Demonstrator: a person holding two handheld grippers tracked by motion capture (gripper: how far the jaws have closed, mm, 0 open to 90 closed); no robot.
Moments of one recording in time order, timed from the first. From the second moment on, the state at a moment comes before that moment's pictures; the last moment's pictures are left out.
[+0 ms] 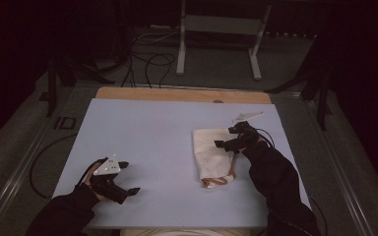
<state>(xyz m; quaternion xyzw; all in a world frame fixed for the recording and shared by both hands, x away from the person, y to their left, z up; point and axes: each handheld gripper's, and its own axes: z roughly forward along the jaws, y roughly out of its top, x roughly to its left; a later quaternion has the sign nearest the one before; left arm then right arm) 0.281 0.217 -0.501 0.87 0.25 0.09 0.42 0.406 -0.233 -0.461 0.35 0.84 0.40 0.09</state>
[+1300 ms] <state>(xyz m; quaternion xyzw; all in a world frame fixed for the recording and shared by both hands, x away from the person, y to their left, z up) 0.280 0.219 -0.500 0.87 0.25 0.09 0.42 0.308 -0.268 -0.501 0.32 0.85 0.41 0.08</state>
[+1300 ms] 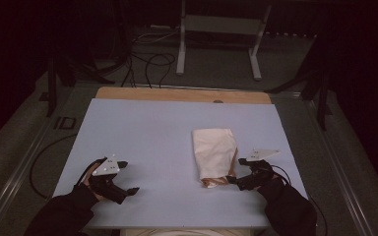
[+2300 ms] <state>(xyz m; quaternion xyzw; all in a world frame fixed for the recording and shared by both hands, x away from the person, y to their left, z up) 0.278 0.221 -0.500 0.87 0.25 0.09 0.43 0.283 -0.284 -0.513 0.33 0.83 0.42 0.13</state>
